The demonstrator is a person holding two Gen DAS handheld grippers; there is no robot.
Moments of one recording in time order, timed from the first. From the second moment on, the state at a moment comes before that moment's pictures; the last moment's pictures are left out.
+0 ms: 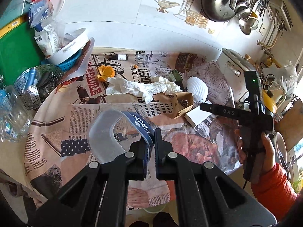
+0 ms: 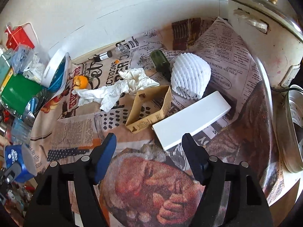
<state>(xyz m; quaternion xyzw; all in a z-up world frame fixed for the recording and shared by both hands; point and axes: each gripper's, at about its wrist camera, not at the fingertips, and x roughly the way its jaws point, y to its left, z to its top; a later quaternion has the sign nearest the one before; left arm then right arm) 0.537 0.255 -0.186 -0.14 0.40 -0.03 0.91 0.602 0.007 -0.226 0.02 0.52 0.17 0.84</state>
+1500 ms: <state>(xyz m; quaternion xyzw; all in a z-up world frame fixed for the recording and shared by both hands) 0.508 0.229 -0.159 -0.12 0.38 -0.07 0.92 0.536 -0.006 -0.150 0.03 0.46 0.17 0.87</state>
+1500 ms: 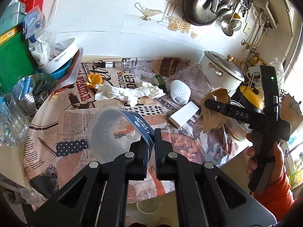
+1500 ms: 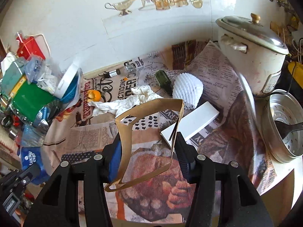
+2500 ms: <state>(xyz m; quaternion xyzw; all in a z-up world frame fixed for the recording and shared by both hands) 0.347 0.005 -0.256 -0.15 0.48 -0.05 0.86 0.346 -0.179 -0.210 0.02 0.50 0.26 0.82</state>
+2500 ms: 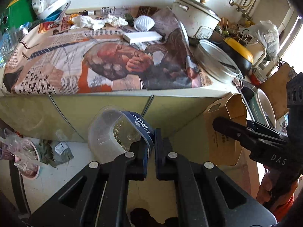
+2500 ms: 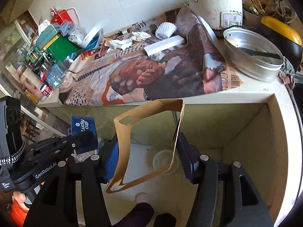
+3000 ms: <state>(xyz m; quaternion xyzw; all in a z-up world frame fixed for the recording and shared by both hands) 0.376 0.027 -0.473 -0.13 0.57 -0.08 0.81 0.365 -0.163 -0.406 0.07 0.56 0.21 0.80</state>
